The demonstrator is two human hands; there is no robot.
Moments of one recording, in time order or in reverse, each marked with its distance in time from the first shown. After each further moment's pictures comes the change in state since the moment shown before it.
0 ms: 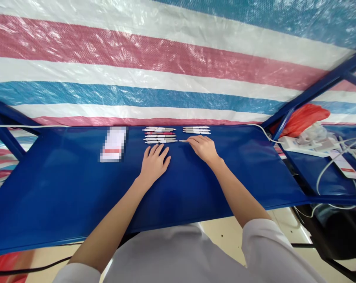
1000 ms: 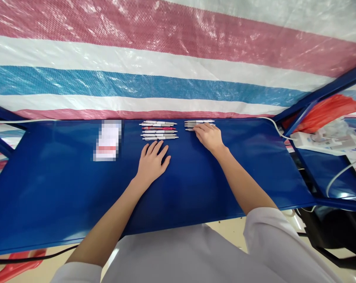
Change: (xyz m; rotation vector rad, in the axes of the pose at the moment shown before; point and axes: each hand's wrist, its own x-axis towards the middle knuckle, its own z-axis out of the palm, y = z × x) left_hand 0.001 -0.006 0.003 -0.051 -0.064 -0.014; right_hand 0.020 0.042 0.028 -0.008 -0.087 0.070
